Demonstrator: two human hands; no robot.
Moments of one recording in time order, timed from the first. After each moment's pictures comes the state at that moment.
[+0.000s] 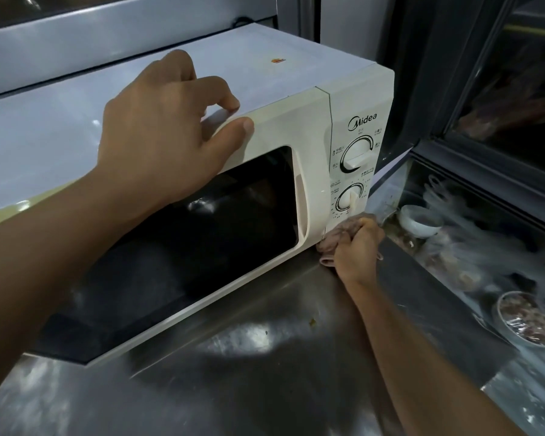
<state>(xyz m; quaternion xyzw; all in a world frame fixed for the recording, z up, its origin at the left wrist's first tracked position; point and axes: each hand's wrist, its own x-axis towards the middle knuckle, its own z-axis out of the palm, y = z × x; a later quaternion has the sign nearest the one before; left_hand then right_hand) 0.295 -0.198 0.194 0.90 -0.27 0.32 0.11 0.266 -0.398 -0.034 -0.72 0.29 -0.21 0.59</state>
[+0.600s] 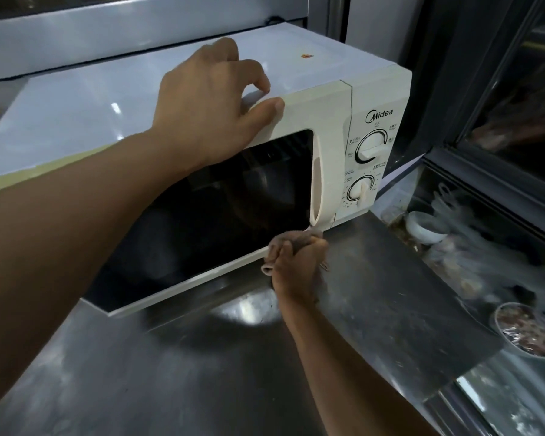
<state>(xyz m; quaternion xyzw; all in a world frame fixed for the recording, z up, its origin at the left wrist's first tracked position) 0.292 -0.199 0.198 0.91 -0.27 0.31 0.09 0.237 -0.285 -0.022 -0.57 0.28 -0.19 0.75</state>
